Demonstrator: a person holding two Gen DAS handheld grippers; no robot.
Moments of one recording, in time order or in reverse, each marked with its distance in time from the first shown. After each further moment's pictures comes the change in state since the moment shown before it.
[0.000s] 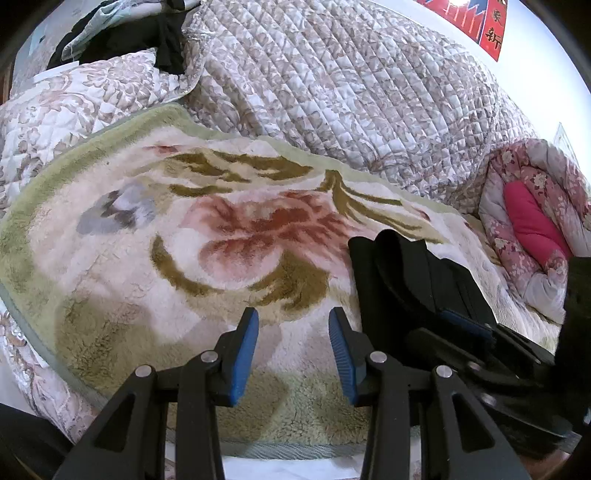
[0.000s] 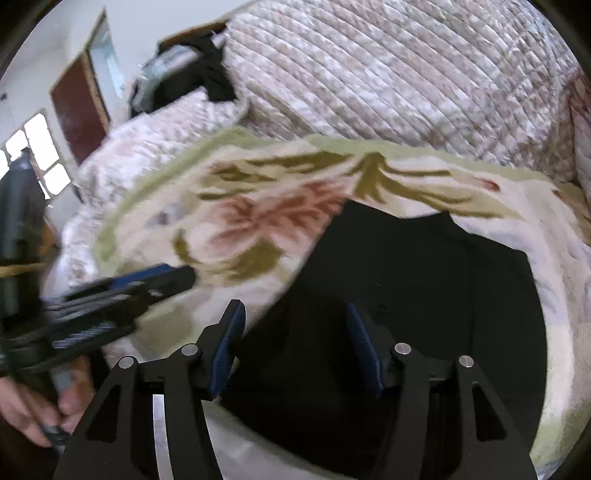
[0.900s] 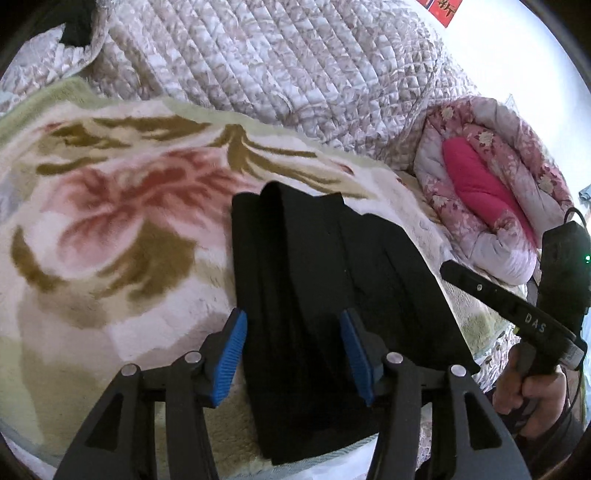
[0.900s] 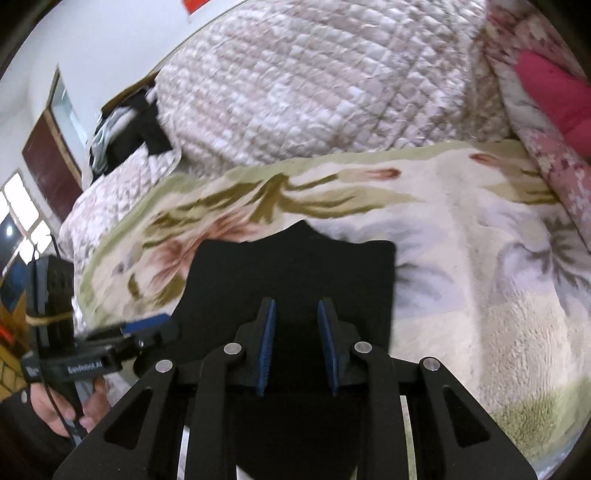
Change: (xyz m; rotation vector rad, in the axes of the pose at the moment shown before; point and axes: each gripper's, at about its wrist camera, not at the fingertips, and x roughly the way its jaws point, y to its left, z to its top) left arm 0.052 -0.060 -0.008 0.092 0.144 -0.283; right arm -0.057 -0.130 -0.012 0.212 -0.066 -0.077
